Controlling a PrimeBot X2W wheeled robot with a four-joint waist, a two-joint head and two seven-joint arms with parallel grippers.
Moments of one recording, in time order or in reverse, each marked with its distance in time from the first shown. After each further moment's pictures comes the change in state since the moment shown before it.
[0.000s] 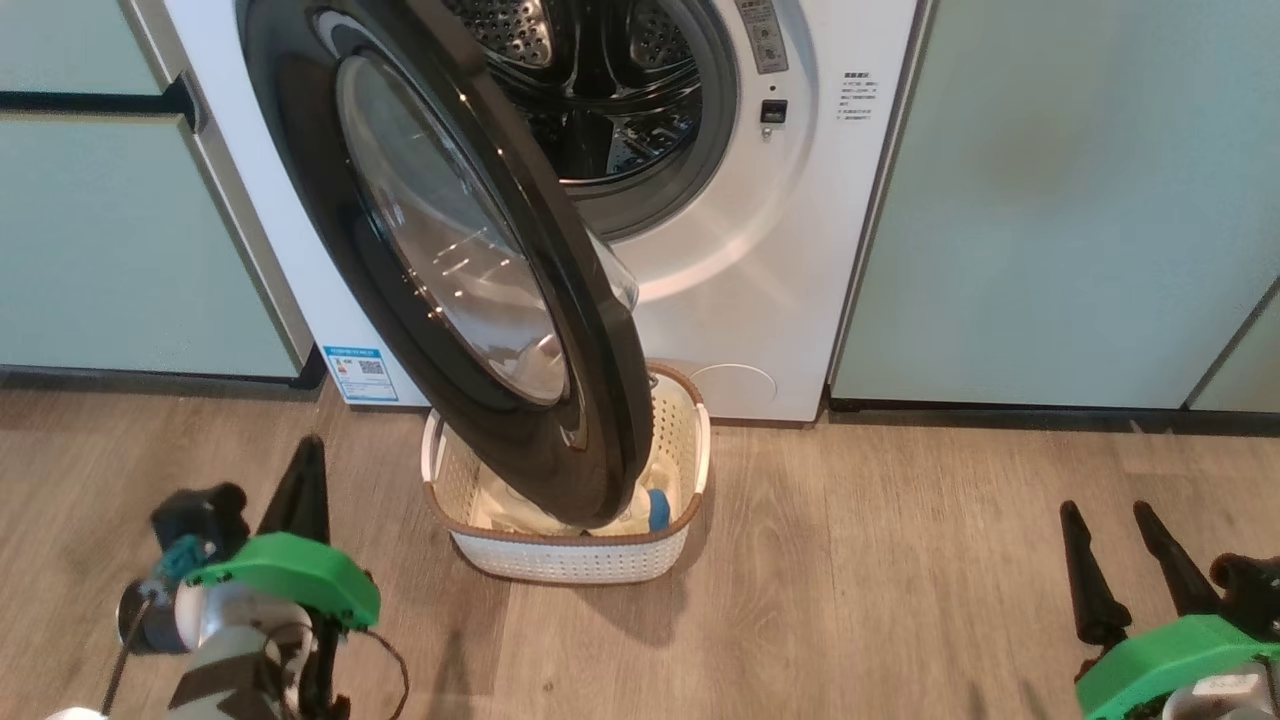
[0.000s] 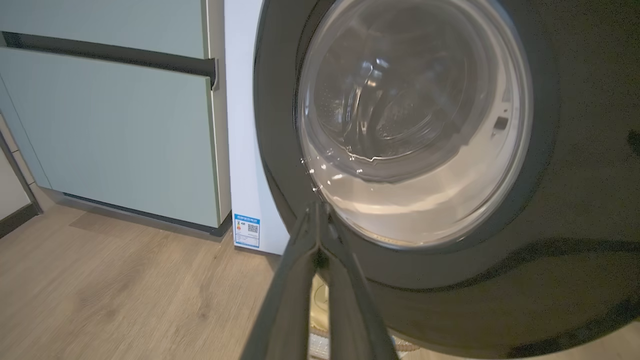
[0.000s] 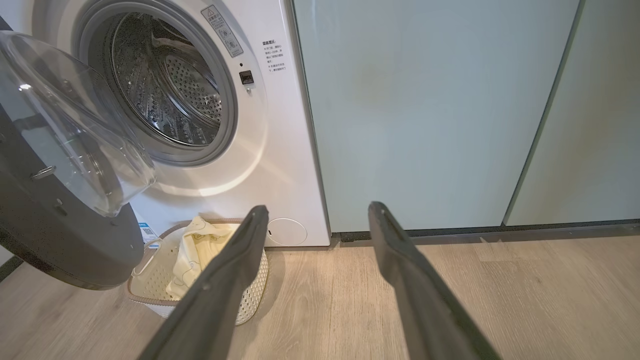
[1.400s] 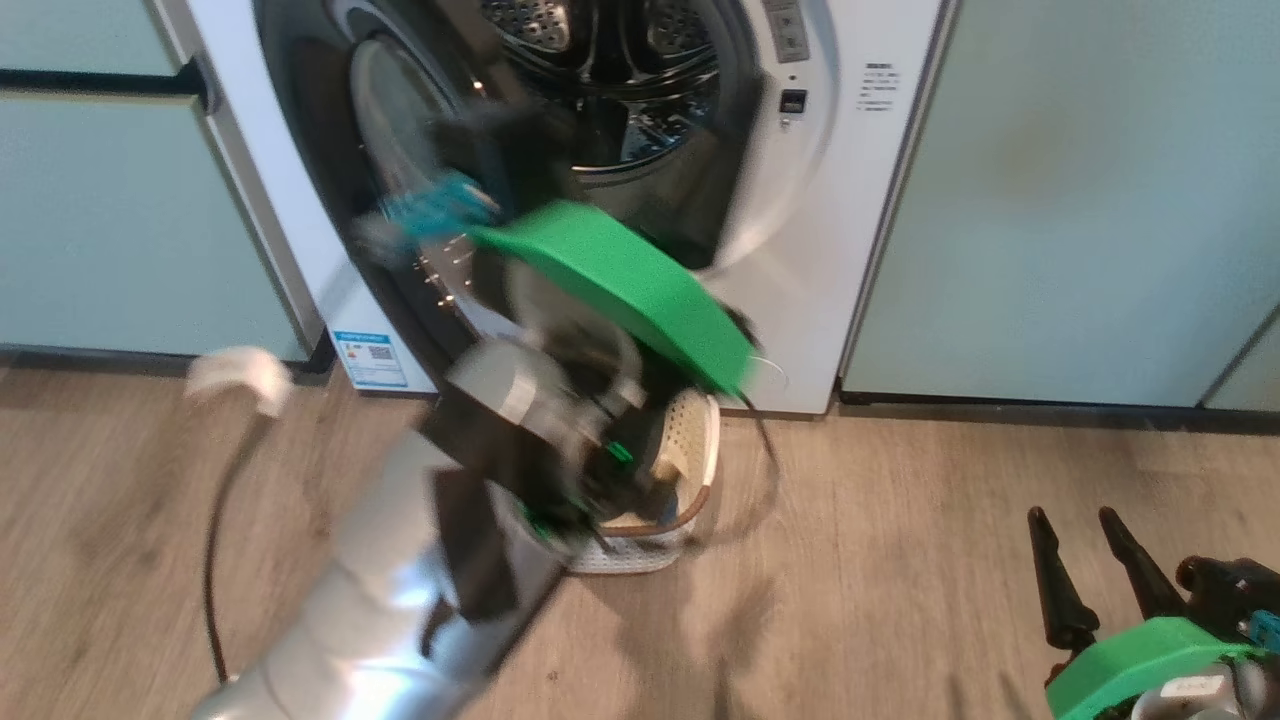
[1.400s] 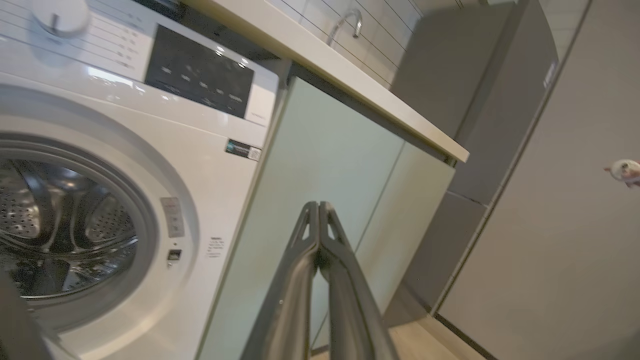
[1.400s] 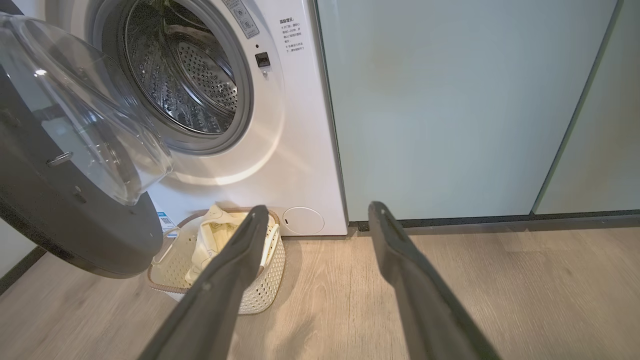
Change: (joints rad) left arm -0.478 -0.039 -0.632 -0.571 -0.568 0.296 0.306; right arm -0.008 0.030 0.026 0.019 0.011 0.000 0.000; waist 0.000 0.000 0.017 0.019
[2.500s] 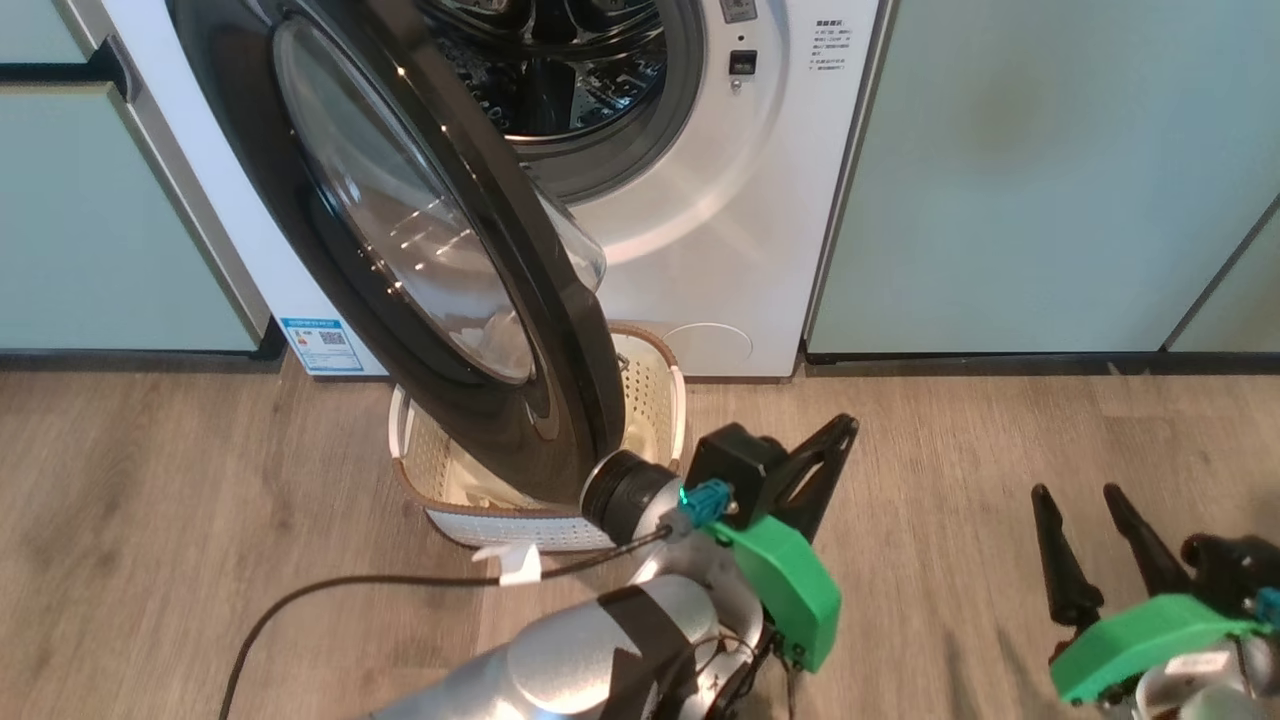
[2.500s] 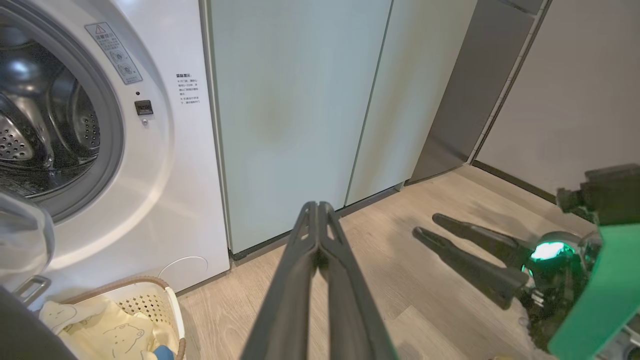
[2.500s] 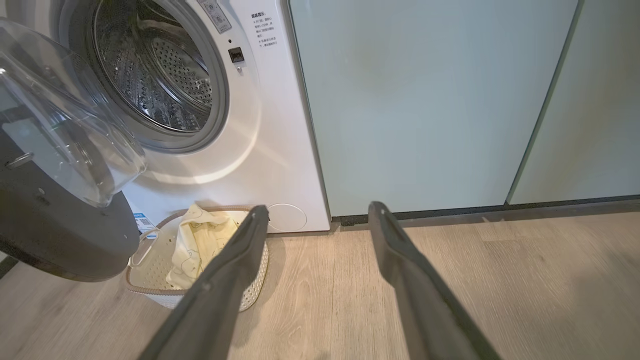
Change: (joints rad) left arm 0.009 0.009 -0.626 0.360 -0.009 0.186 -0.302; right arm -0.028 -0.012 0.009 0.002 0.000 0.000 0.000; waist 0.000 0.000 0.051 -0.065
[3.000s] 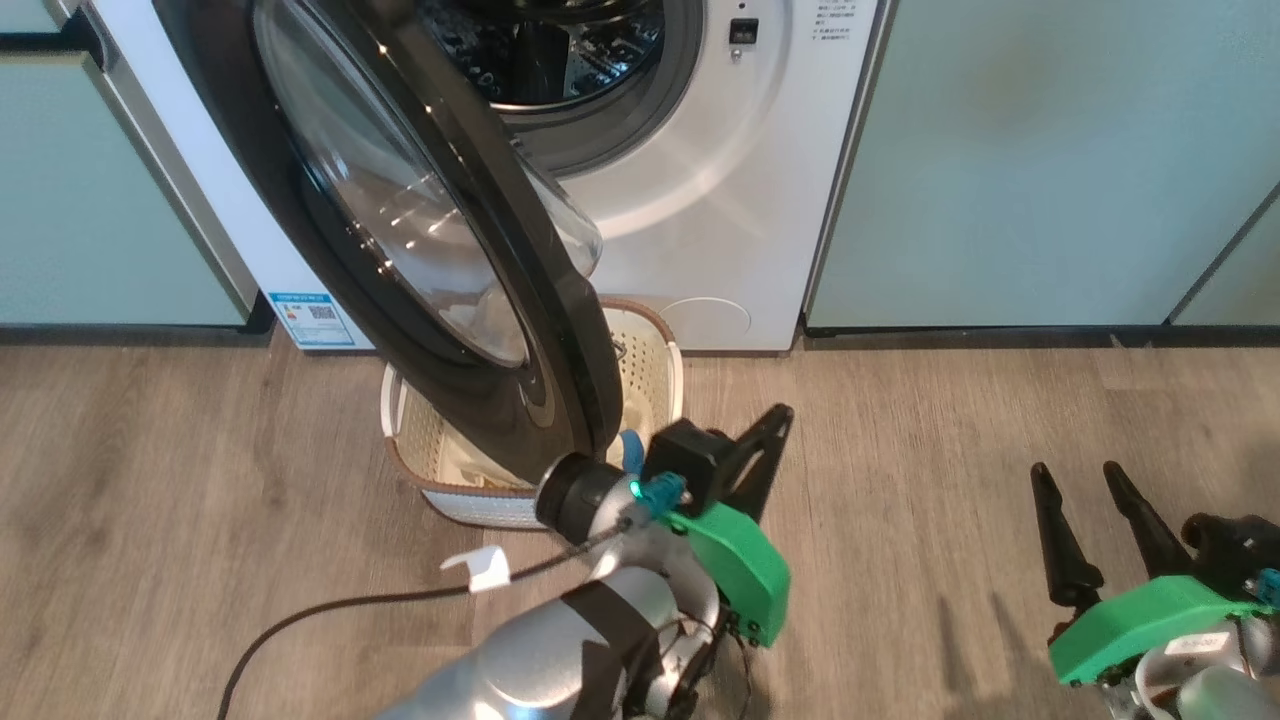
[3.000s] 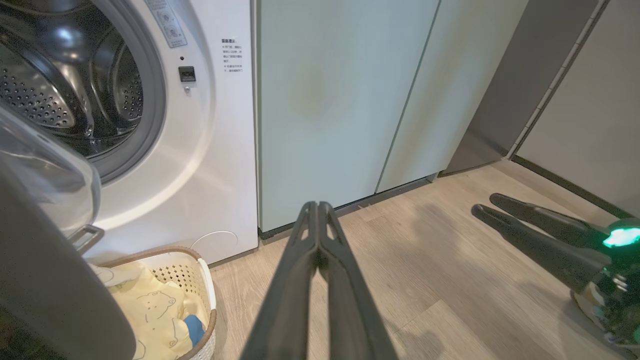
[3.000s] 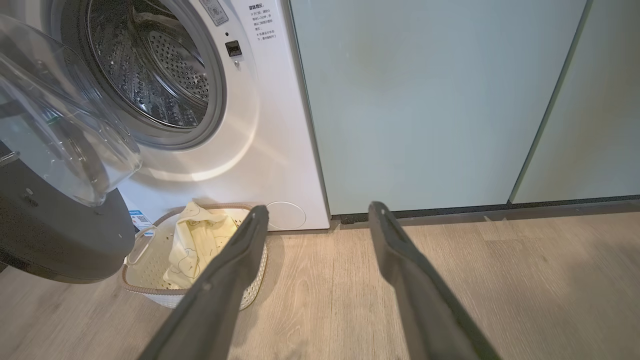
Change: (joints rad) left arm 0.061 0.002 0.095 0.081 0.094 -0.012 -0.003; right arm -0.037 0.000 0.004 -0.002 0.000 0.000 0.000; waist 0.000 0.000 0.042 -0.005
